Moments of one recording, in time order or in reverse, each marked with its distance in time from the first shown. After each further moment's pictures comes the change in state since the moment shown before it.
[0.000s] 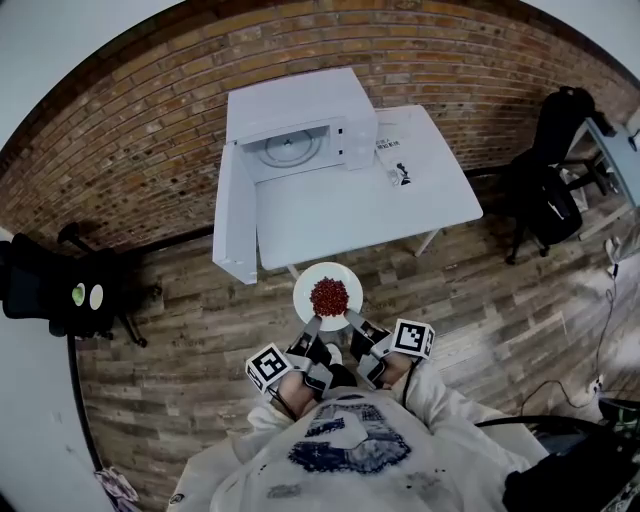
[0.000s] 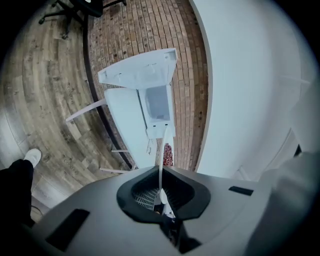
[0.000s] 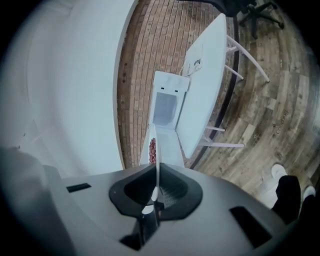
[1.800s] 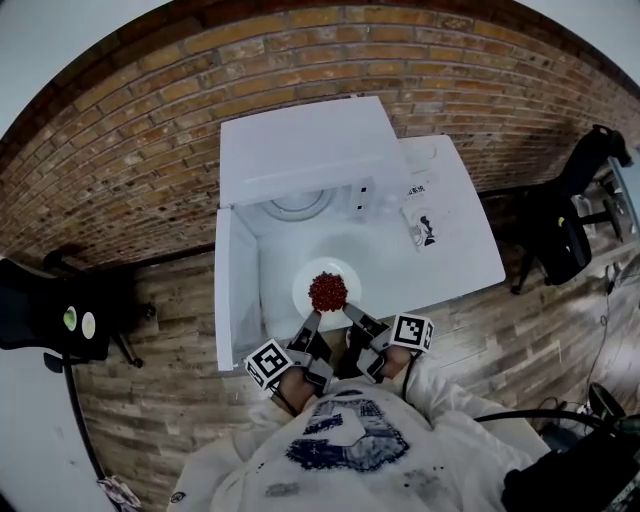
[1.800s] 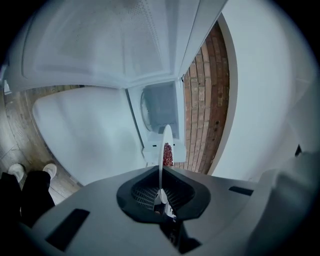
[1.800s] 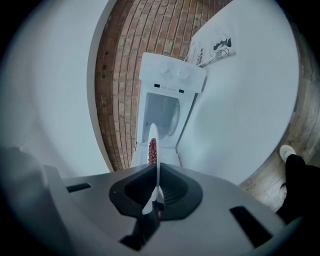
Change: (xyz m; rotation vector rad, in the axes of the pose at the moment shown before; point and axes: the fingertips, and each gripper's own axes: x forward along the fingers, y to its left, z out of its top) left arm 0.192 -0.010 0.169 -0.039 -0.026 0.020; right arm 0.186 -0.012 0.179 0.009 0.044 -0.070
